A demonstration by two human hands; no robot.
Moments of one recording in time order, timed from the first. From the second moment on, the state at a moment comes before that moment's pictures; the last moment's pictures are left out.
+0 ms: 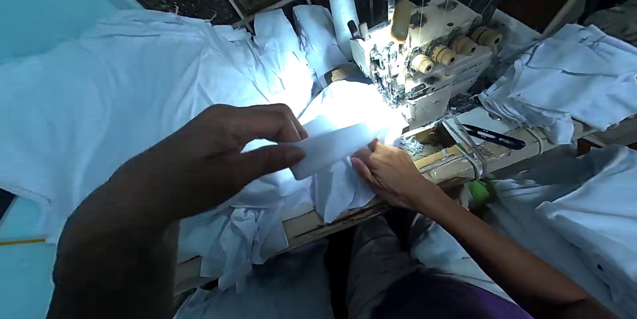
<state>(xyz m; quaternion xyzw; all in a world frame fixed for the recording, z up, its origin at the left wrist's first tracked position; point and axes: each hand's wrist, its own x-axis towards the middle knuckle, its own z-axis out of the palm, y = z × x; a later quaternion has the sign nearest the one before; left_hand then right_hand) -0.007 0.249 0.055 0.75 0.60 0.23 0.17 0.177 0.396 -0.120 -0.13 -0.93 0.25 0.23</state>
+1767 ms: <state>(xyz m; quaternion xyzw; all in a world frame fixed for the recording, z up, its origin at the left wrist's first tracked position) 0.117 0.266 0.022 0.68 0.64 0.28 0.20 0.280 0.368 -0.067 0.00 -0.83 0.41 0.36</state>
